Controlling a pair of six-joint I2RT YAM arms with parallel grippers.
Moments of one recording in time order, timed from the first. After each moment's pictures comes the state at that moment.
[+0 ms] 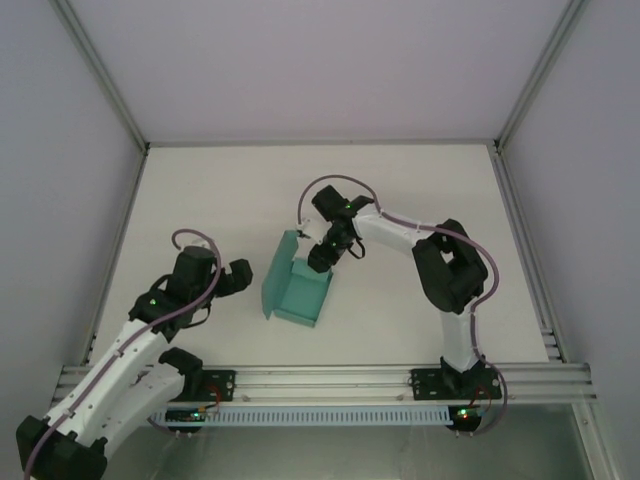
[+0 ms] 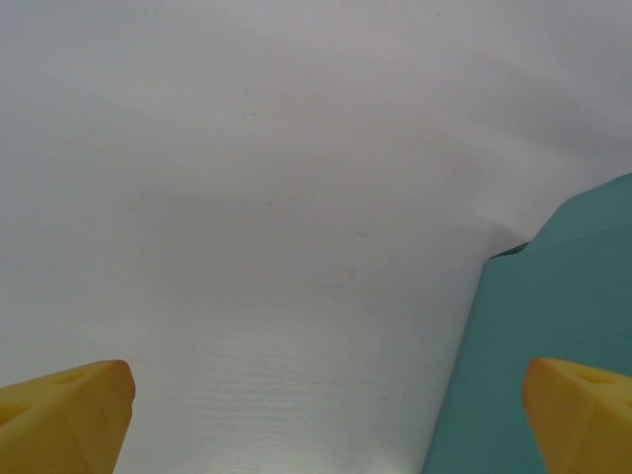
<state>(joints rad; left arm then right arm) -0.47 0.70 0.57 -0.65 -0.14 -0.65 0.68 1.98 1.46 -0.75 -0.33 -0.31</state>
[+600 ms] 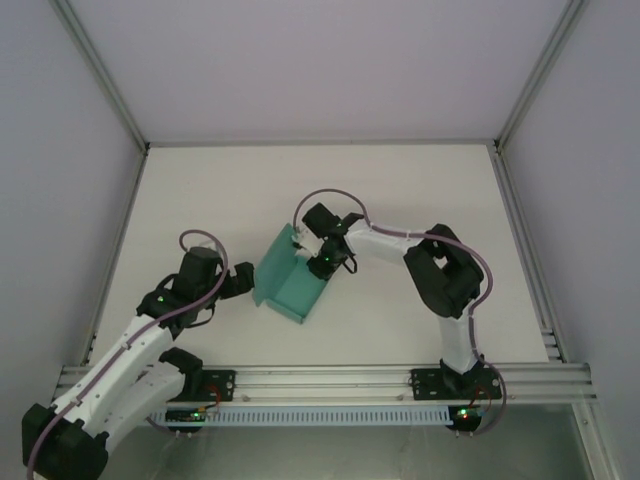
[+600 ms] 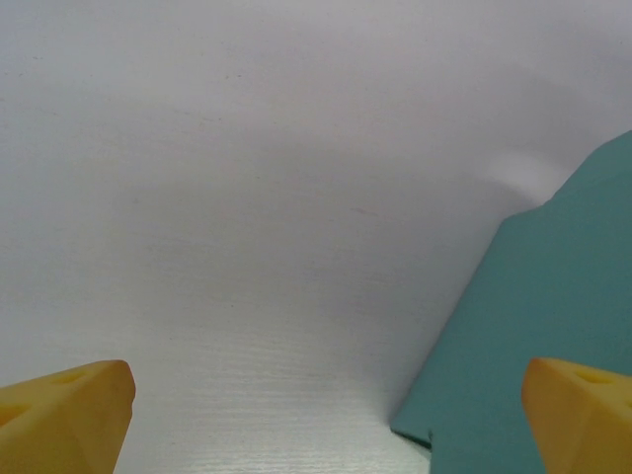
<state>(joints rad) -0.46 0.75 0.53 -0.60 -0.10 -0.66 0.77 1.98 1.35 -0.62 -0.12 -0.15</state>
